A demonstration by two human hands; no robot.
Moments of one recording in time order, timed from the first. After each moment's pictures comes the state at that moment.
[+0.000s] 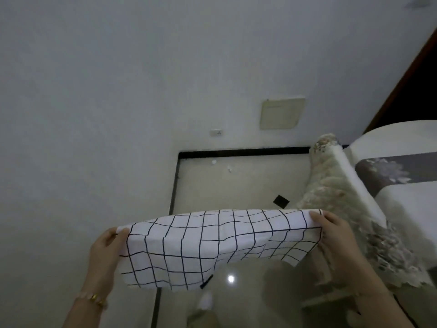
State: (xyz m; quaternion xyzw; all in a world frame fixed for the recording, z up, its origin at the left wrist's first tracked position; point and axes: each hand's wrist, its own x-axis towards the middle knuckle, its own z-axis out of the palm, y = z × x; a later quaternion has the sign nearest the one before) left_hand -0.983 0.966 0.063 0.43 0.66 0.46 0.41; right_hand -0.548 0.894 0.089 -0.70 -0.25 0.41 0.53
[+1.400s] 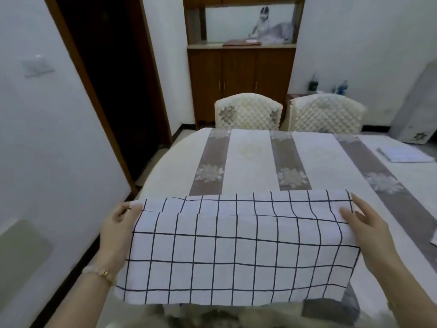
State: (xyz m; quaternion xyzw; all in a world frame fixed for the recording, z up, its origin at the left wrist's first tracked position) left_hand -0.210 1.238 0.159 0.75 0.15 0.17 0.62; right_hand -0.224 0.787 0.163 -0.73 0.19 -0.15 0.64
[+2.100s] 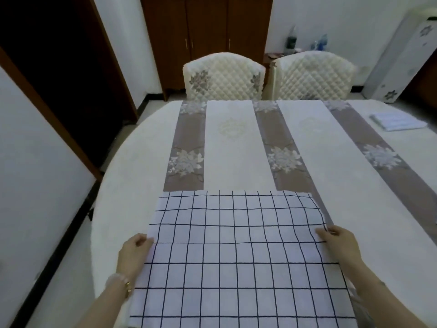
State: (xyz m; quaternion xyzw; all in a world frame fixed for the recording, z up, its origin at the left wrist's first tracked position) left_hand -0.095 1.225 -0.006 0.85 0.21 -0.04 0.48; right_hand -0.145 0.760 -0.002 -0.82 0.37 -0.01 0.44
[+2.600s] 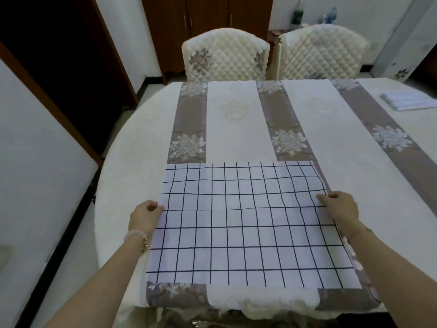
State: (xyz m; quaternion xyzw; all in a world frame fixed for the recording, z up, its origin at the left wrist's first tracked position) left_hand -0.046 1.215 -0.009 0.87 0.21 -0.05 0.43; right_hand -0.092 0.745 -0.008 -0.84 0.39 -0.03 0.37
